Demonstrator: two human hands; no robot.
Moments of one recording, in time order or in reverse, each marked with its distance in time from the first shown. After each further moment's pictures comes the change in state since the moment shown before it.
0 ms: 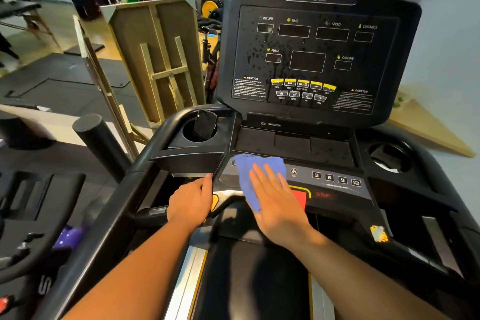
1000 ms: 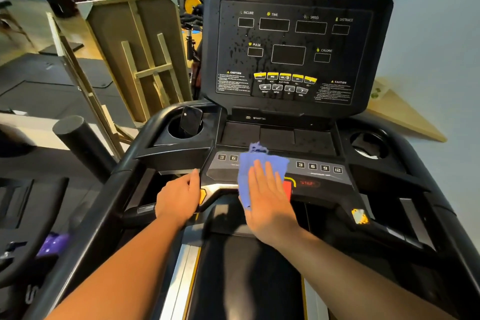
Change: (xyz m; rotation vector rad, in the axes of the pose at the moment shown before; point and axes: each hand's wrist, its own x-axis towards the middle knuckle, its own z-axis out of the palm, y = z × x) left_hand 0.000 -0.001 0.001 0.007 0.009 0.015; right_hand -0.018 -0.009 -0.011 -0.080 -0.114 0.125
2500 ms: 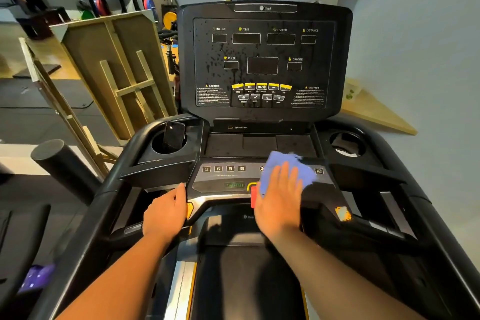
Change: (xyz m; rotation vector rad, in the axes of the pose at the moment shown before) left_hand -0.001 0.003 -0.001 -0.005 -0.021 -0.043; right_hand -0.001 0.023 -0.010 0.080 0.108 0.584
